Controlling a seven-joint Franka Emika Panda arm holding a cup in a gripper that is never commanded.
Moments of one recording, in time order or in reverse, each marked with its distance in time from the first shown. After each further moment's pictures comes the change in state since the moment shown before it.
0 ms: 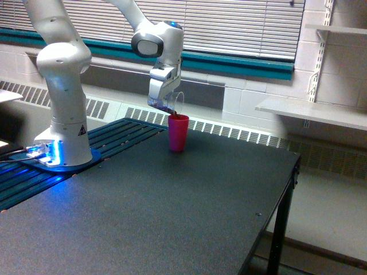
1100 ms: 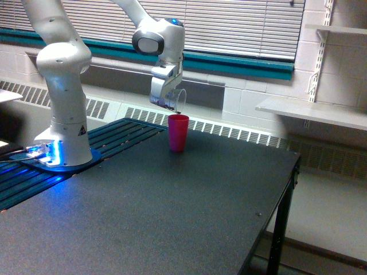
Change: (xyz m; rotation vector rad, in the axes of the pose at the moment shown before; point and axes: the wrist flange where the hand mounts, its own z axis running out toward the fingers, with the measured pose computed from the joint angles) arm 0.005 -0.003 -0.011 0.026 -0.038 -0.007
